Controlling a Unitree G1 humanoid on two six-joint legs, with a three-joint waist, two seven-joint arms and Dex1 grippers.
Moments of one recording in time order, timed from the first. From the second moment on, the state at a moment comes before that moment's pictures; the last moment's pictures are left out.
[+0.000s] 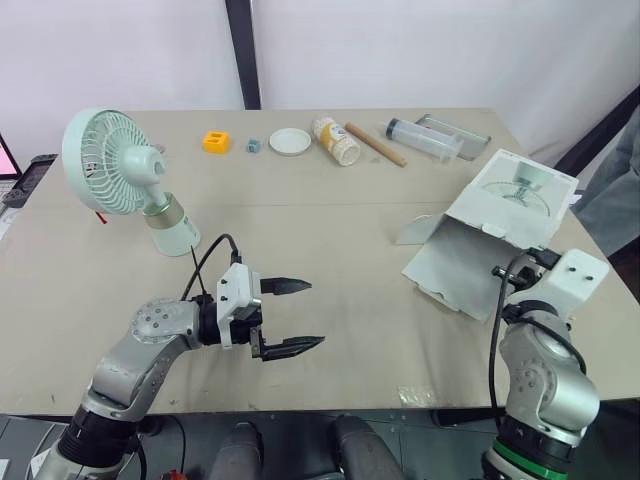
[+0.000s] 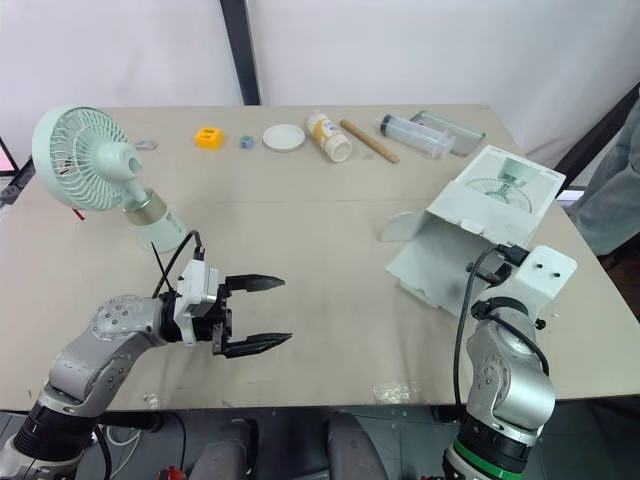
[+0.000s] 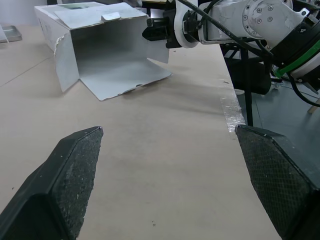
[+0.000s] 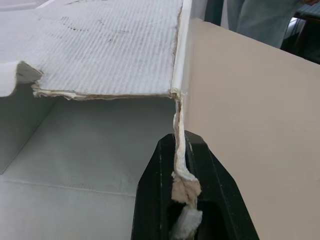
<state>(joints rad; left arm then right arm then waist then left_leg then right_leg) -0.21 0.53 -0.15 -0.36 -0.48 0.30 -1.04 -0.21 -0.11 -0.52 -0.43 0.23 0.74 -0.23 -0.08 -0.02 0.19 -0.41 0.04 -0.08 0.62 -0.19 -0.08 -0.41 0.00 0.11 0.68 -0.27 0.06</state>
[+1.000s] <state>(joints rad) -0.25 0.50 -0.13 -0.32 -0.53 0.38 -0.96 0.08 -0.45 -0.37 -0.49 0.25 0.34 0.34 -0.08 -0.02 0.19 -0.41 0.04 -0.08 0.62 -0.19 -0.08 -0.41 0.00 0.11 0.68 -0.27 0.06</state>
